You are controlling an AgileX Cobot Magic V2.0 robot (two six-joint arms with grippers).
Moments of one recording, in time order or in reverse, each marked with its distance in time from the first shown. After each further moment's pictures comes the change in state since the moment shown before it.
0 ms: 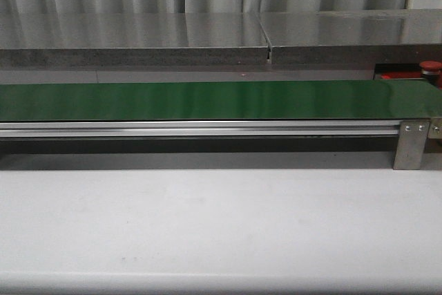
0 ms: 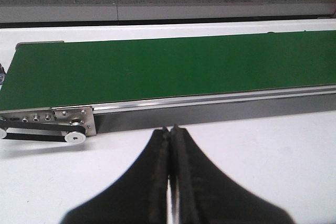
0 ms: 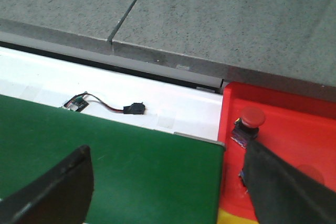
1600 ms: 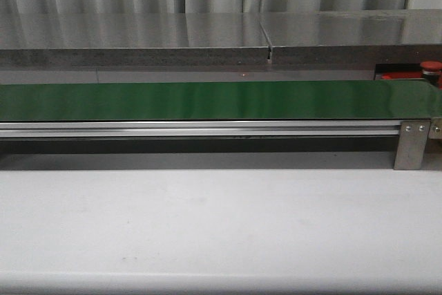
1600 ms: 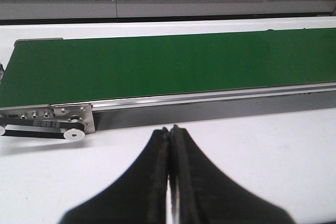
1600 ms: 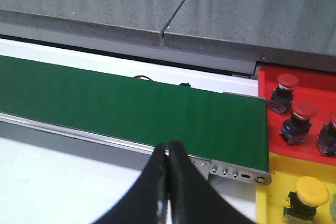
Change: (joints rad) left arm 0.000 0.000 0.000 -0.002 0.011 0.000; right arm 0.045 -0.651 0.529 0.104 -0.015 -0.002
